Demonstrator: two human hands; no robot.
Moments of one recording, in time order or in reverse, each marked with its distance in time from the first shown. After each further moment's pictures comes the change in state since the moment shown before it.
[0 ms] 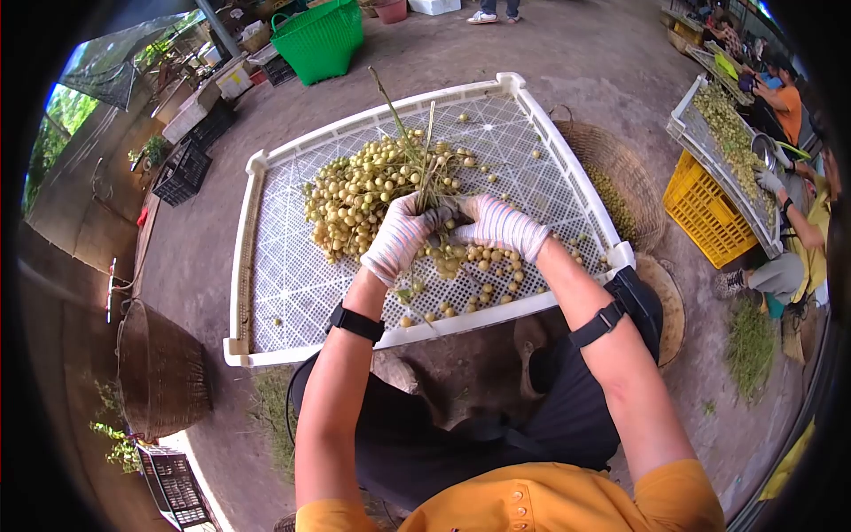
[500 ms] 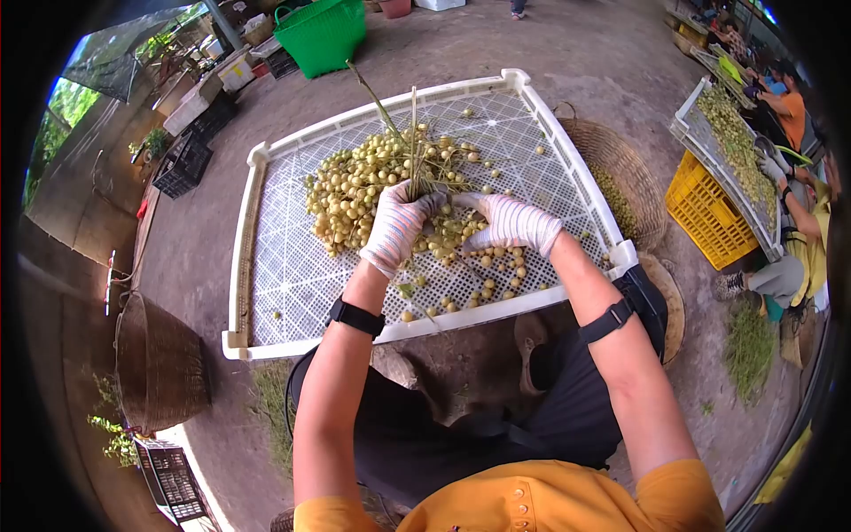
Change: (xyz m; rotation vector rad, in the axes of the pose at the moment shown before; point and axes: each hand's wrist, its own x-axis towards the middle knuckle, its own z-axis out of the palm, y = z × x) left_hand -0.002 0.013 -0.003 0.111 0.180 -0.062; right_hand -0.006 0.011 -0.005 -0.370 0.050 0.020
